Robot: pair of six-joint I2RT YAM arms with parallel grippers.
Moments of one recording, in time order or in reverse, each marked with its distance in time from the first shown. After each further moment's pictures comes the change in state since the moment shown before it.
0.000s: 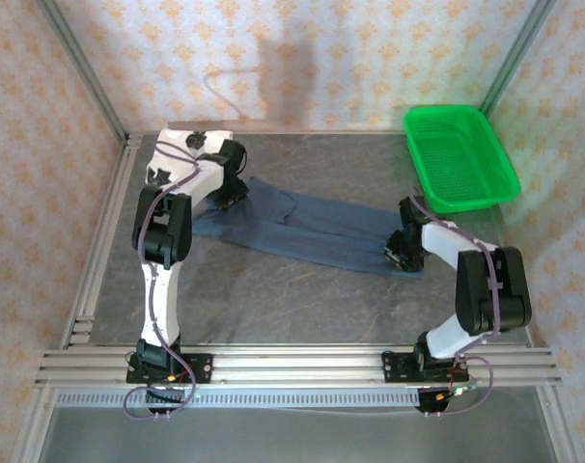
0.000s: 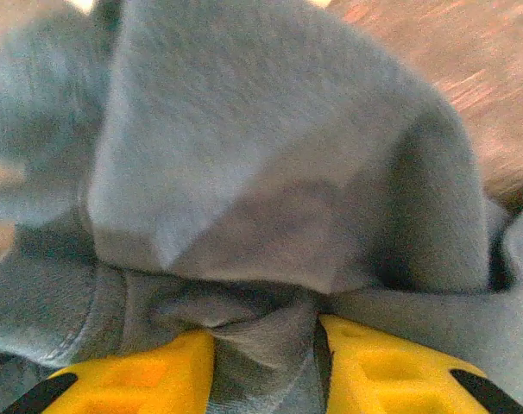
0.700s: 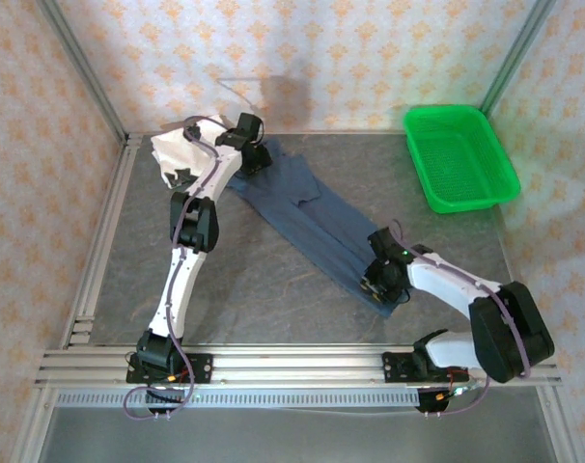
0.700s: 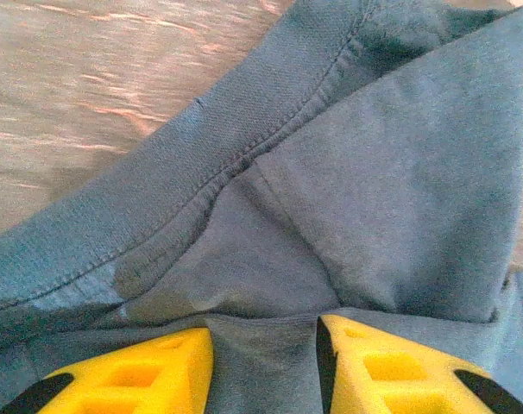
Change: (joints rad) left arm -0.025 0.496 0.829 -0.044 0.198 0.174; right arm 0.359 -0.252 -0.216 -0.015 -0.049 0.379
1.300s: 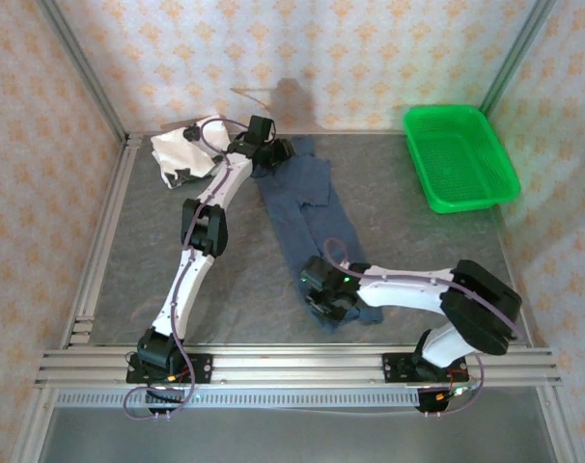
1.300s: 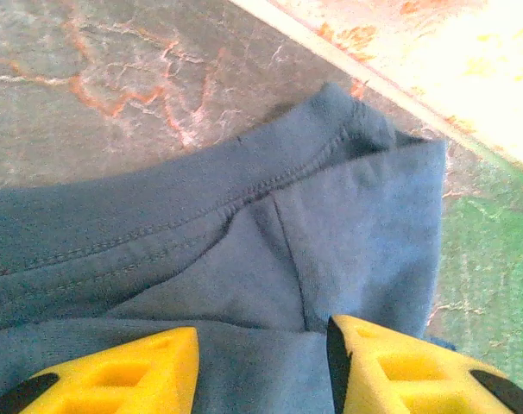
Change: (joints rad) left arm -0.038 0.146 0.168 0.230 0.185 -0.065; right arm 0.590 0.240 0.185 0.164 0.121 0.488
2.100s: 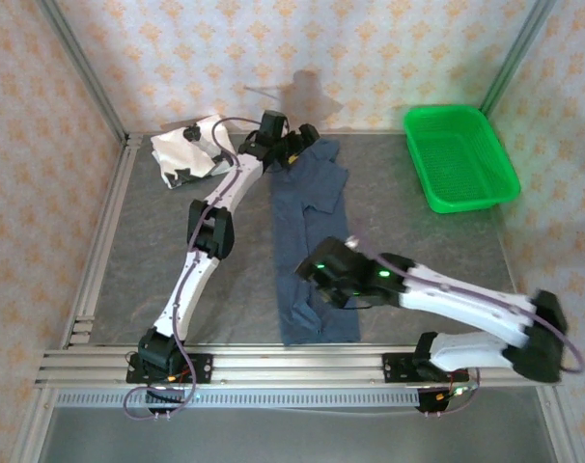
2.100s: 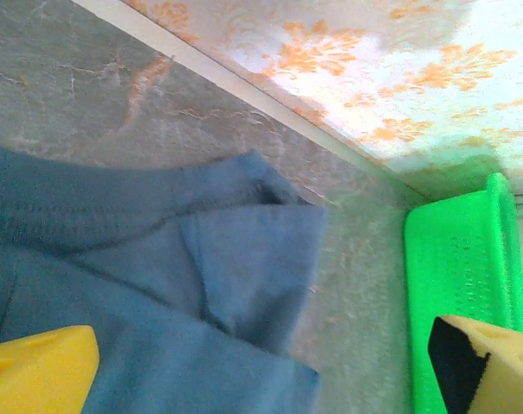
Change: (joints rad) left arm -0.062 -0.084 -0.029 0.107 0.074 -0.167; right arm 0.007 -0.447 0.156 -0.261 0.086 -0.066
